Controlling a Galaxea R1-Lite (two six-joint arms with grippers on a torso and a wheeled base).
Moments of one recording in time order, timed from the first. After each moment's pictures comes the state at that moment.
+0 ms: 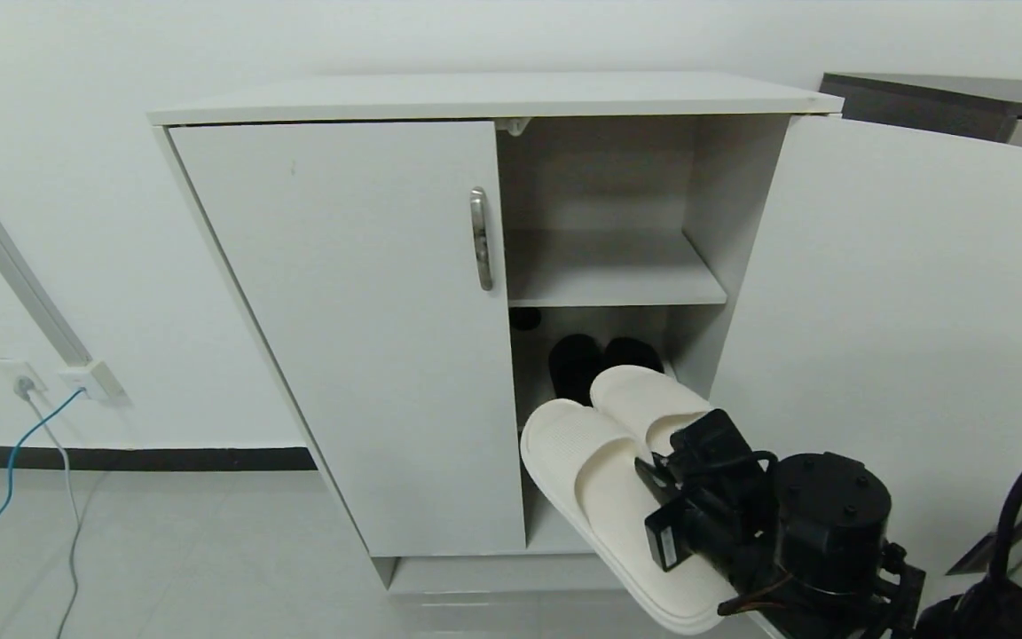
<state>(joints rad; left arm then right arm) 0.00 0.00 0.00 0.00 0.02 0.00 0.81 1.96 -0.46 -1.35 -0.37 -0.10</state>
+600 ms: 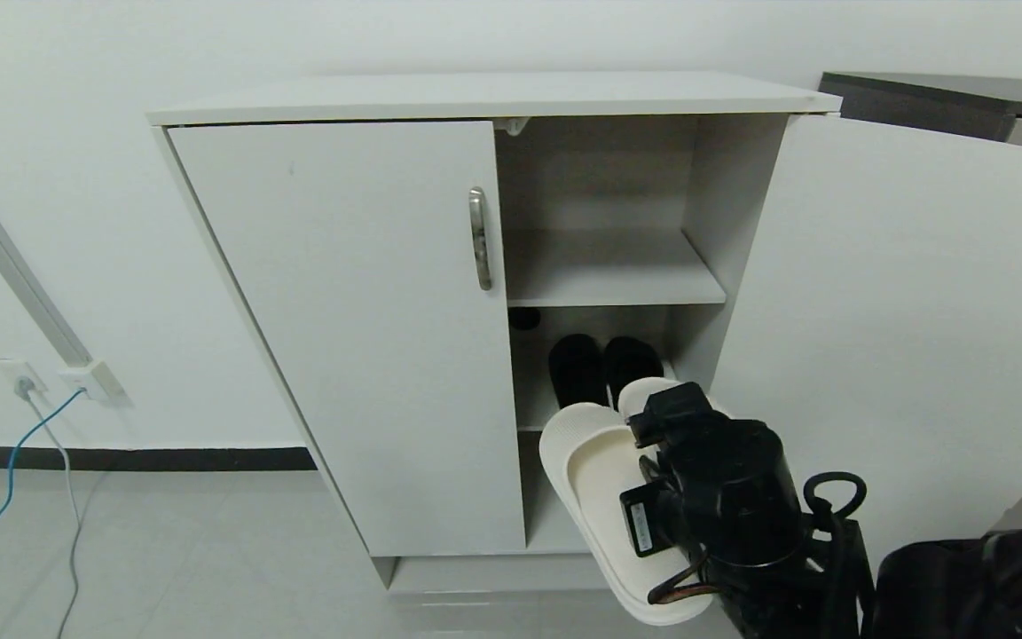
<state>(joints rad) 0.00 0.00 0.00 0.00 0.02 0.00 0.94 1.85 -0.77 -0.66 -0.70 0.15</state>
